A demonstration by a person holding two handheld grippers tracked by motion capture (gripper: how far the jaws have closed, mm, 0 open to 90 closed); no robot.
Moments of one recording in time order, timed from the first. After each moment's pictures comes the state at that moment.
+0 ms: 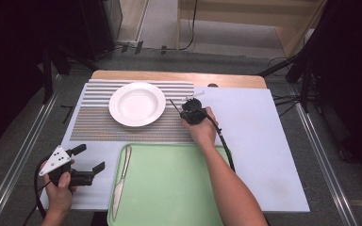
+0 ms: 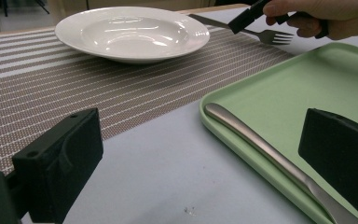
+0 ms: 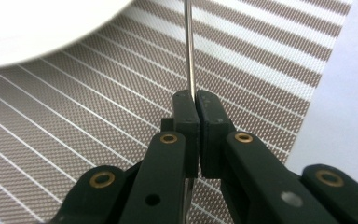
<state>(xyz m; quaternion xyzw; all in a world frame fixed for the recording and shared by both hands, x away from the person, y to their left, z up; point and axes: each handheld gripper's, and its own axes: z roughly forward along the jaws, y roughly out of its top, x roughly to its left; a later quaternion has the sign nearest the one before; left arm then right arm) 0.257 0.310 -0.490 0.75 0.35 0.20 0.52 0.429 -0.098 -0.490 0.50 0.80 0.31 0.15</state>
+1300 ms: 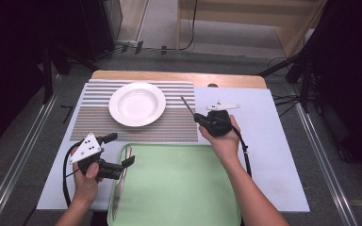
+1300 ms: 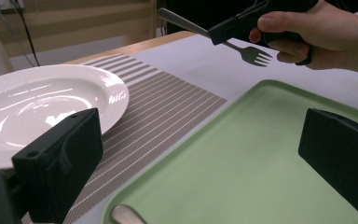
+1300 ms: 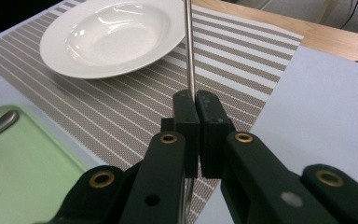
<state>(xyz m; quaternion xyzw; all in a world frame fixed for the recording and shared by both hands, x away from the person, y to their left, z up) 0.266 0.220 -0.444 0.77 0.27 0.17 0.55 0.349 -0.158 -0.446 0.45 0.76 0.44 0.18</state>
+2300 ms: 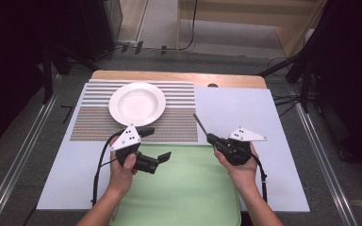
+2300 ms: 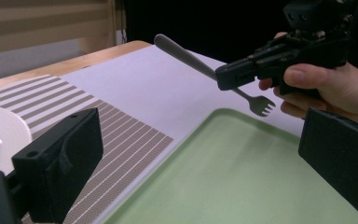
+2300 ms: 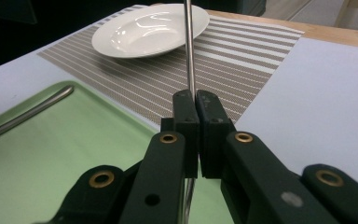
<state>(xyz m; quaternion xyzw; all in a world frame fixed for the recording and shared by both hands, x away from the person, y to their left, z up) 0.282 0.128 -0.433 0.78 0.23 0.10 0.57 0.268 -0.199 -0.466 0.43 0.73 0.51 0.17</state>
